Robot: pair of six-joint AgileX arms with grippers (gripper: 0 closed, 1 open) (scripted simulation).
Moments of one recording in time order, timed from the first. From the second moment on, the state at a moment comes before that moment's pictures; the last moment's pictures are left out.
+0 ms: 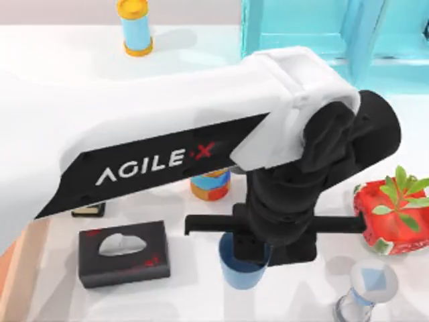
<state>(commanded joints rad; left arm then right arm) -1.06 1.98 1.68 -1.30 -0.03 -1.04 0.00 0.00 0.00 0.00 0.00 0.00</state>
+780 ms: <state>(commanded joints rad) -1.05 1.98 1.48 -1.10 -0.03 -1.02 0.00 0.00 0.00 0.00 0.00 0.00</state>
